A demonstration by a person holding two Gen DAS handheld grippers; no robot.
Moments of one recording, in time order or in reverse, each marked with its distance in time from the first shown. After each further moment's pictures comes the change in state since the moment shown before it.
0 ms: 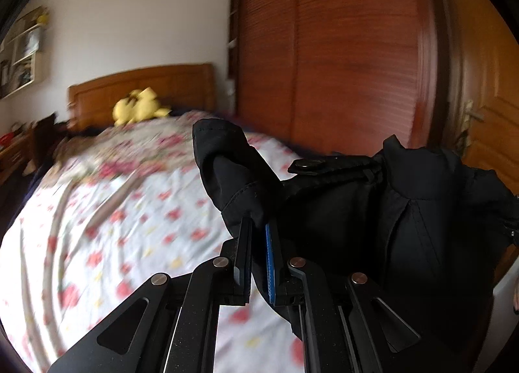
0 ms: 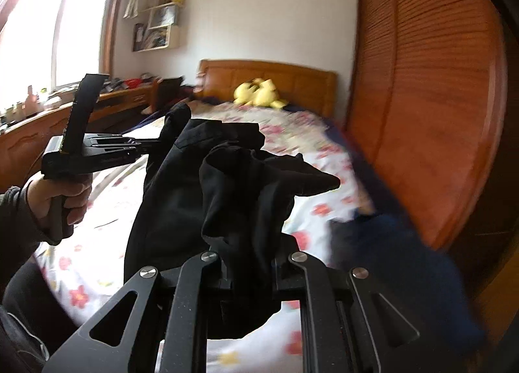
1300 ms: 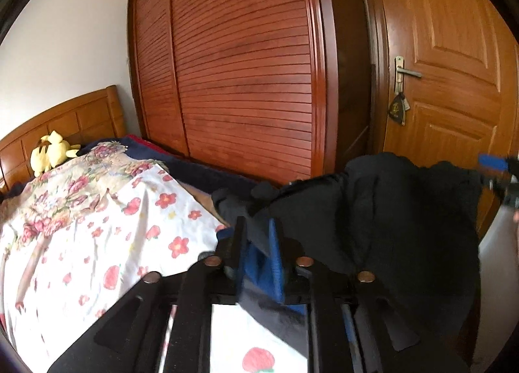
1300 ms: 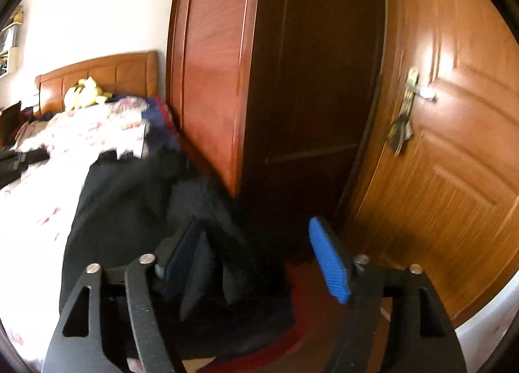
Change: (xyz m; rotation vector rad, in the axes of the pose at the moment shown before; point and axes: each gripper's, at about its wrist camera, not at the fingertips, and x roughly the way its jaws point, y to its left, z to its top) left arm 0.114 -0.155 0.042 0.222 0.025 -0.248; right arm -0.095 -0.217 -0.077 0.300 0.107 -0.632
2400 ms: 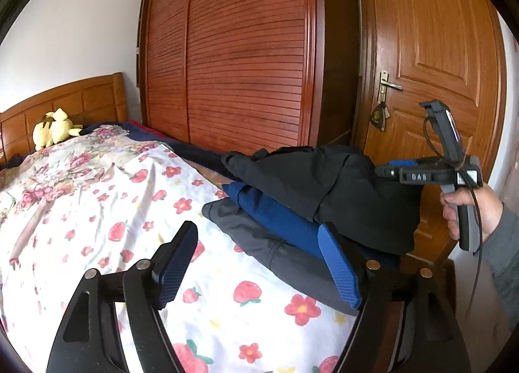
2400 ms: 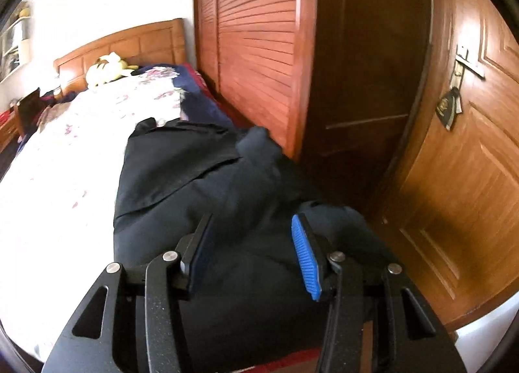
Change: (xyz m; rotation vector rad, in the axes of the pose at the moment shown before) left arm -0.116 0.015 -0.056 -0.084 -0.014 -0.047; right arm 0.074 0.057 -0.015 0.005 0.223 0.168
